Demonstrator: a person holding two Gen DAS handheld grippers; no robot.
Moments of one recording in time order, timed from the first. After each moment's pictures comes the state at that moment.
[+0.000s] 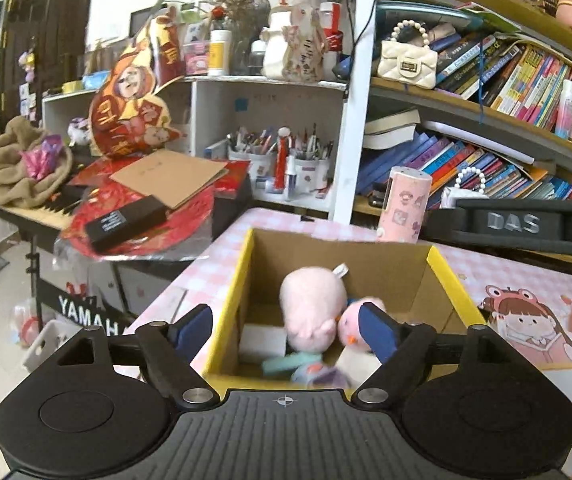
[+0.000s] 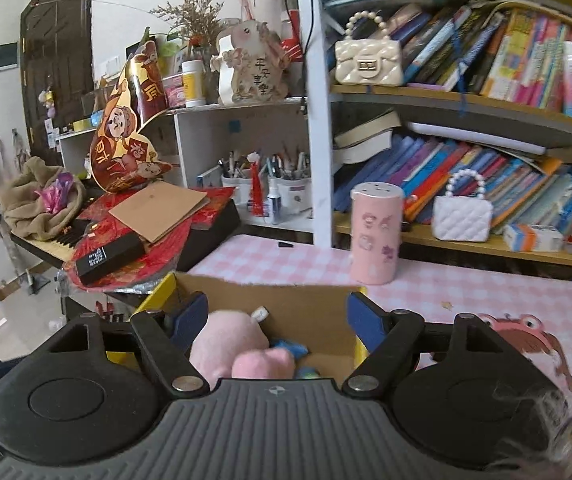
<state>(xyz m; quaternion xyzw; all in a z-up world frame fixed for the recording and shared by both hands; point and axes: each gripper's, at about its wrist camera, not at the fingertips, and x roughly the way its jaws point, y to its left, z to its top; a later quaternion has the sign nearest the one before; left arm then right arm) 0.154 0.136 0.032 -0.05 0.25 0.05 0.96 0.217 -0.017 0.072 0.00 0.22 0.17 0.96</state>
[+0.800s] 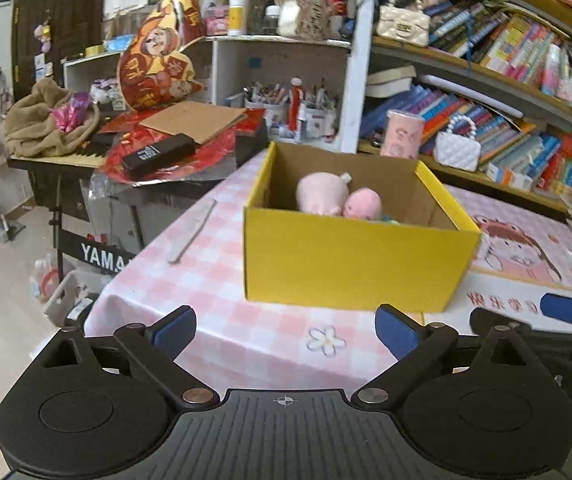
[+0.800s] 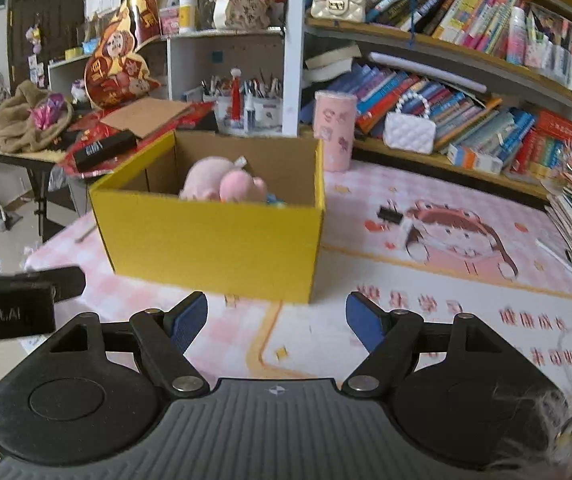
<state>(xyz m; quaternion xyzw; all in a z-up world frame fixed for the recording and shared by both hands) 0.043 0.127 0.004 -0.05 0.30 0.05 0.95 0.058 -0.041 -0.003 -0.05 0.29 0.11 0.95</state>
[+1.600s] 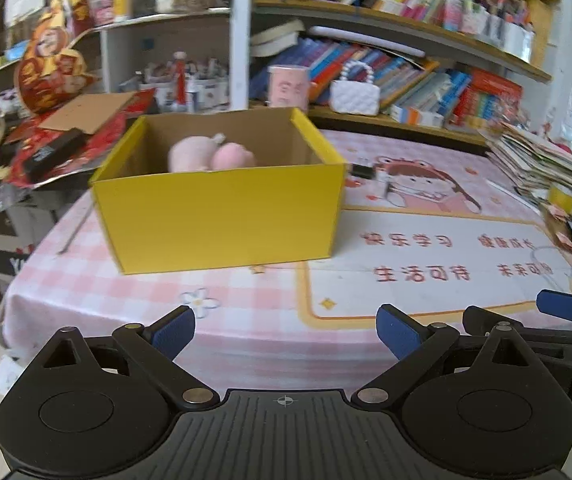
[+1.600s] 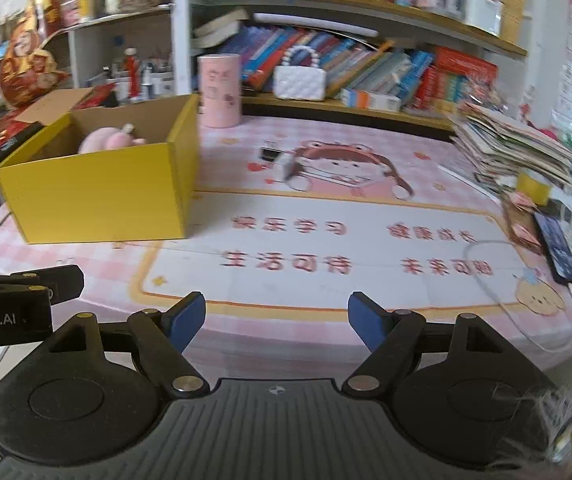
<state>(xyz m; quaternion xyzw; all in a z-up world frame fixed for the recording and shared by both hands) 0.046 0.043 -0.014 0.00 0.34 -0.07 0.94 0.021 -0.127 -0.022 -0.01 0.33 -0.02 0.94</state>
